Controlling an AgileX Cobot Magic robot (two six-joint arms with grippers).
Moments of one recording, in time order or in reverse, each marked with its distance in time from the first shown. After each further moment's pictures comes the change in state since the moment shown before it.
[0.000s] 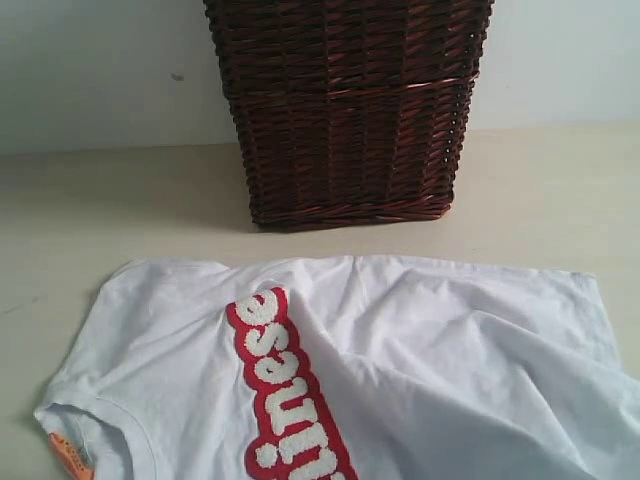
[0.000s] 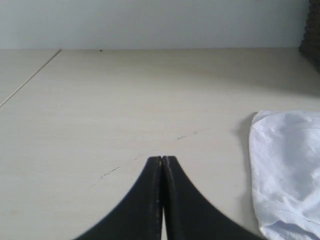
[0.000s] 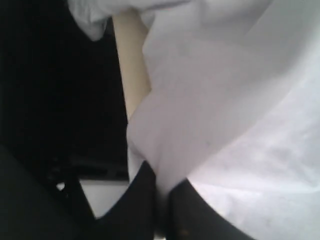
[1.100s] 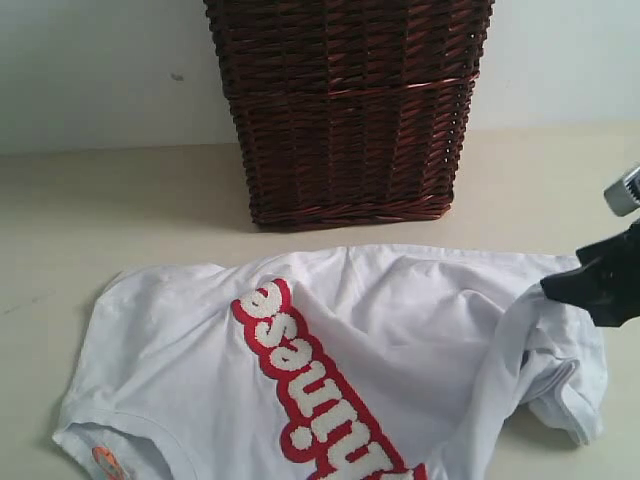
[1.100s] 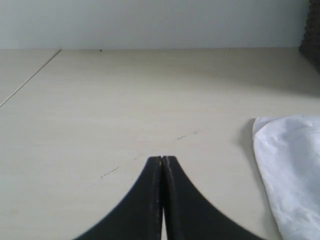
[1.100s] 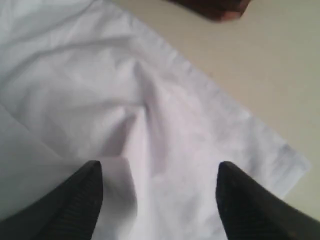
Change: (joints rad) left arm 0.000 0.000 0.000 0.000 0.000 0.000; right arm 0.000 0.388 -0.235 0.768 -0.527 -0.130
